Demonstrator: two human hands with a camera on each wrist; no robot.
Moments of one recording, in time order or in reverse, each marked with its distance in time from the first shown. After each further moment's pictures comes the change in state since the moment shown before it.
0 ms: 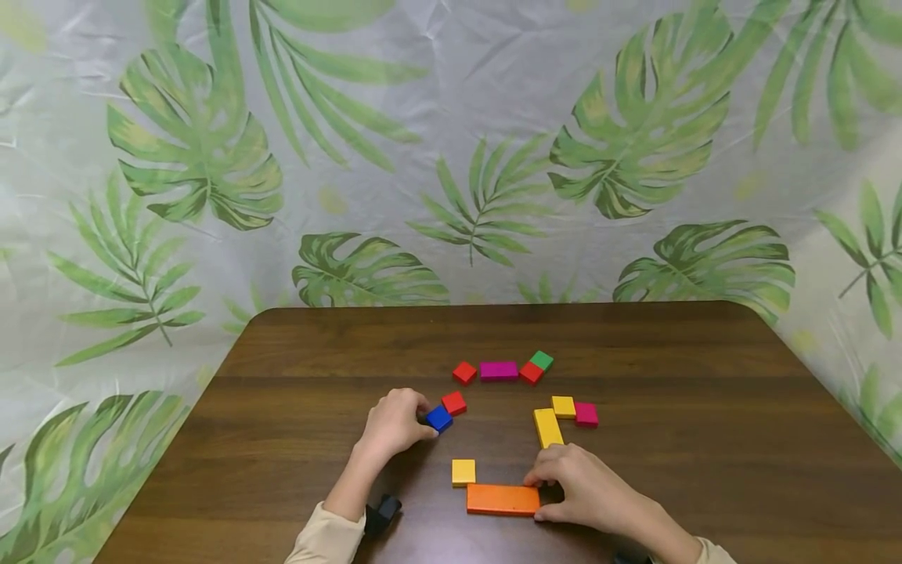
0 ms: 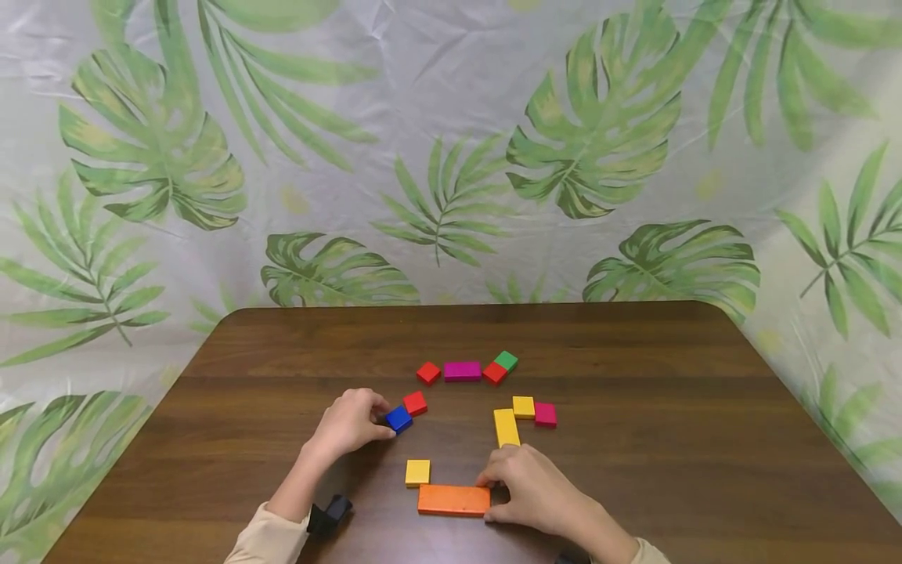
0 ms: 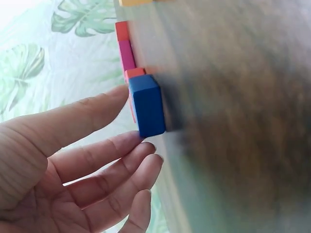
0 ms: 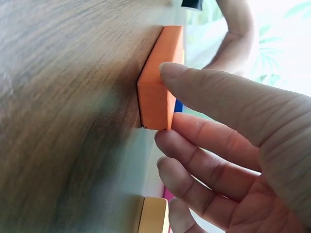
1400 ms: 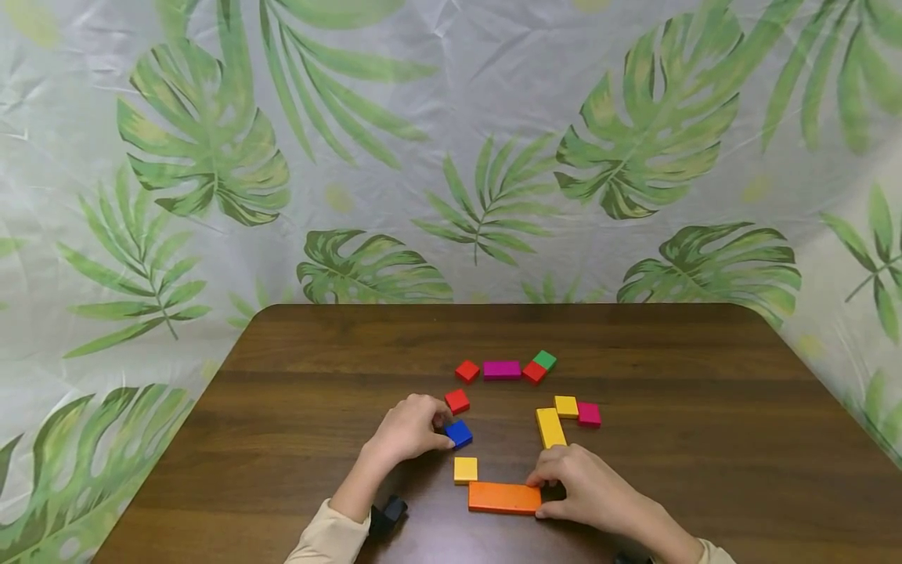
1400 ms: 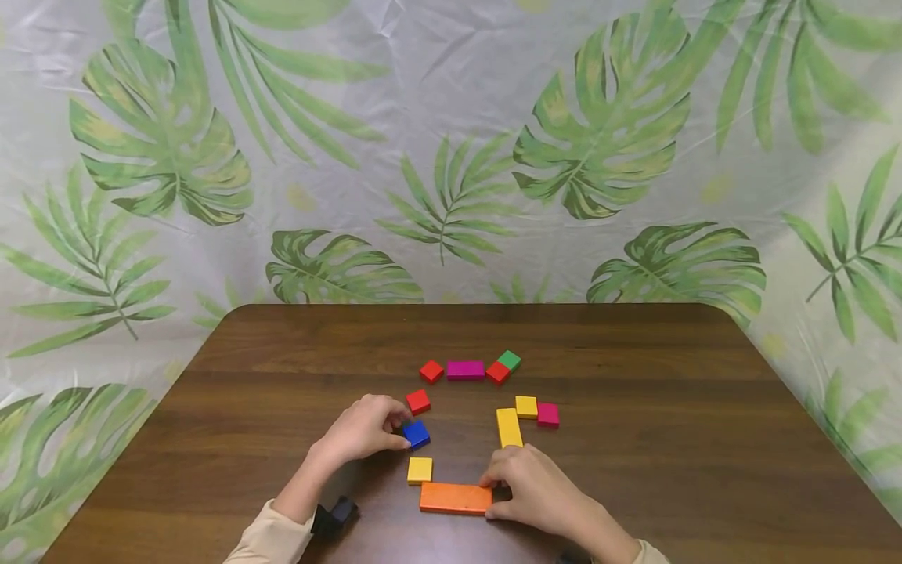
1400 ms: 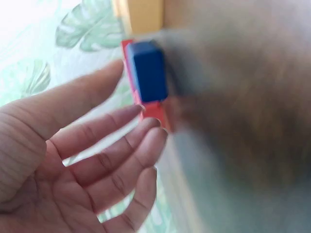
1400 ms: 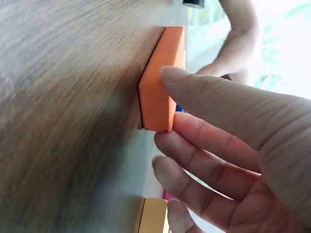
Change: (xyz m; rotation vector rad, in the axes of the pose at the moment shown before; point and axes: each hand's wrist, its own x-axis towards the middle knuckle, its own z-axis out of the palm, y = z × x) left_hand -0.005 0.008 0.006 0.002 -0.093 0.179; right_hand 0.001 0.001 0.001 0.027 -0.016 0.003
